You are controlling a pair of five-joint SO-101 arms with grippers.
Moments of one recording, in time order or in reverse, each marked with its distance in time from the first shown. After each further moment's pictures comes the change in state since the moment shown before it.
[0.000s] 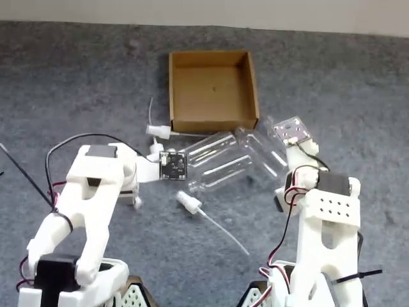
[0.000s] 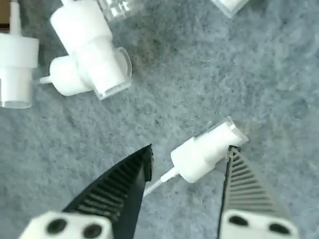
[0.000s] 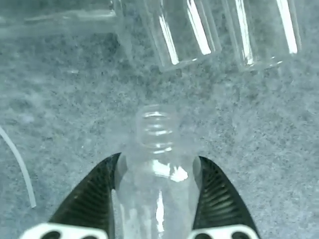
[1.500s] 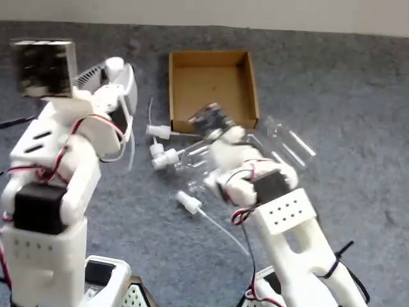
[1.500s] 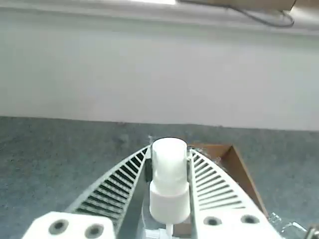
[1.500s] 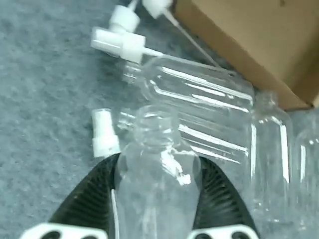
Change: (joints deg) left arm 4.0 -36.0 -32.3 1.2 90.6; right arm -38.5 0.0 -8.9 -8.4 -15.4
